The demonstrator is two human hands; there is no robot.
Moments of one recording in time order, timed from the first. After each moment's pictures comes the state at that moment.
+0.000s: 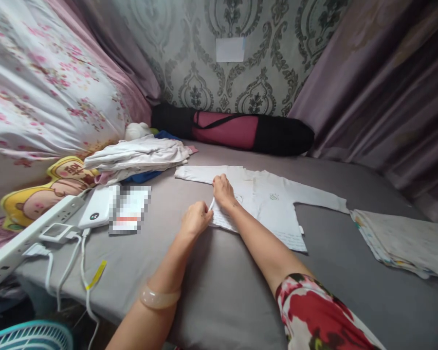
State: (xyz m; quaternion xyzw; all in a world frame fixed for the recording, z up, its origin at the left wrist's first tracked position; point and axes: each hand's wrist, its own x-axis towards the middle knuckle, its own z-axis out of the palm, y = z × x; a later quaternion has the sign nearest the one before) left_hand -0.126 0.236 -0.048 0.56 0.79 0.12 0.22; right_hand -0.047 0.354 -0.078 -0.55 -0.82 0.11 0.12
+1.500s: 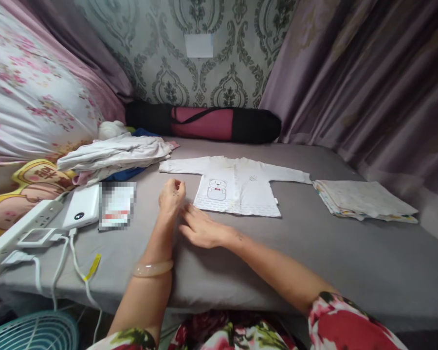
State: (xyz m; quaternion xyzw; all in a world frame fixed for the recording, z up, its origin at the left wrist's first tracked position) left_hand -0.161 0.241 -0.053 0.52 0.80 0.29 0.11; right_hand -0.012 0.189 -0.048 -0.31 -0.90 0.28 0.09
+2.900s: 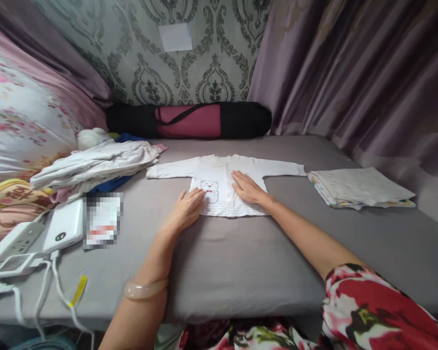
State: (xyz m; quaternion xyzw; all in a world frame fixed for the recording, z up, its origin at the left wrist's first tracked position) left_hand -0.126 0.238 -0.078 0.82 0.53 0.16 0.12; right_hand 0.137 0.319 -0.081 -0.49 -0.85 0.15 0.14
